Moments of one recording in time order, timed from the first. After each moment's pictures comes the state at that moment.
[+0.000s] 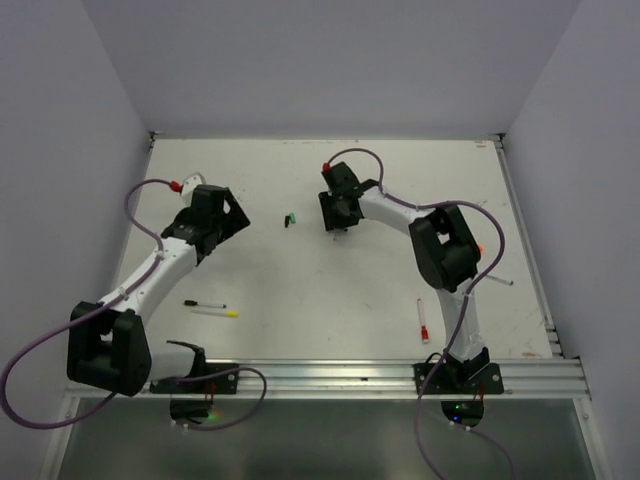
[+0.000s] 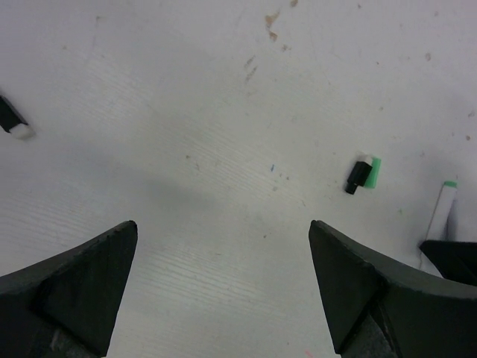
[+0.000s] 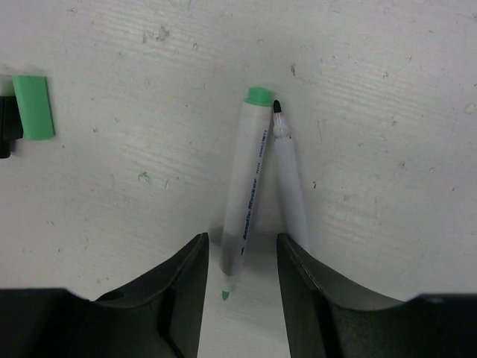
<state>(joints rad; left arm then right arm) -0.25 1.27 0.86 -0.38 -0.29 -0.71 0.59 2.16 1.61 -0.48 0.07 0.33</state>
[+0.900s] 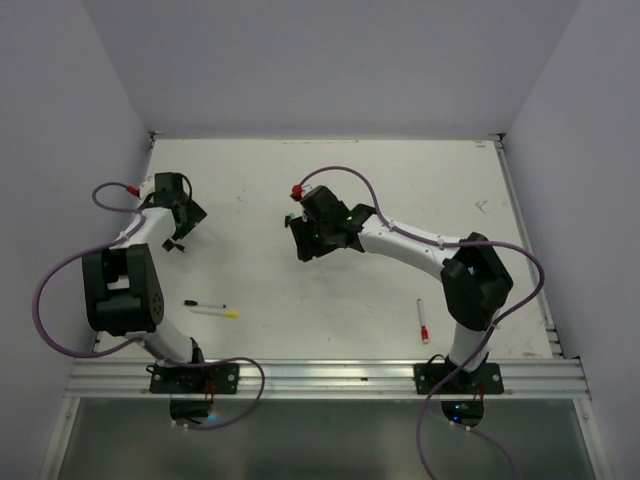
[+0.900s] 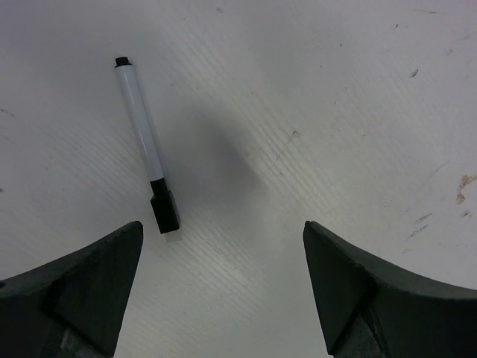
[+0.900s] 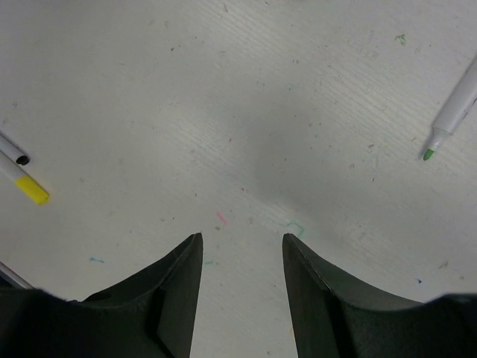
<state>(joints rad) 0.13 1.63 1.03 -0.40 -0.30 -0.68 0.84 1.84 1.40 -0.49 -0.02 0.36</state>
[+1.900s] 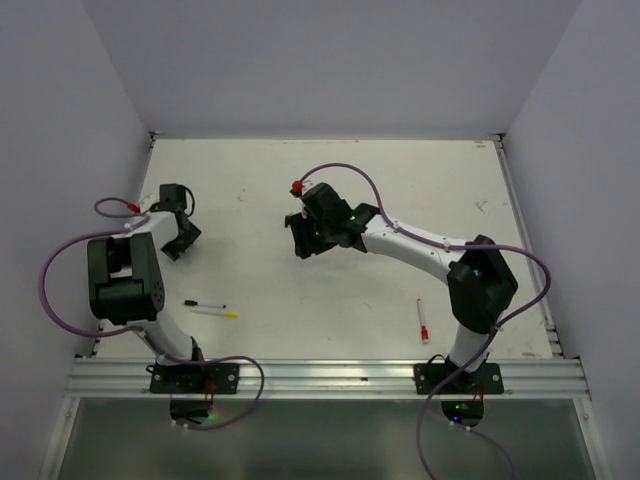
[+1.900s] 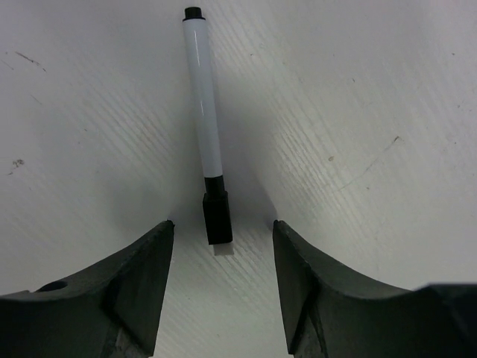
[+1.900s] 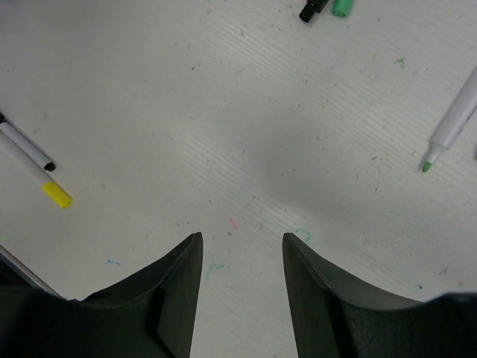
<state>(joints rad) 0.14 1.70 0.96 -0.40 -0.38 -0.77 0.84 1.79 1.39 -0.46 -0.02 0.37</state>
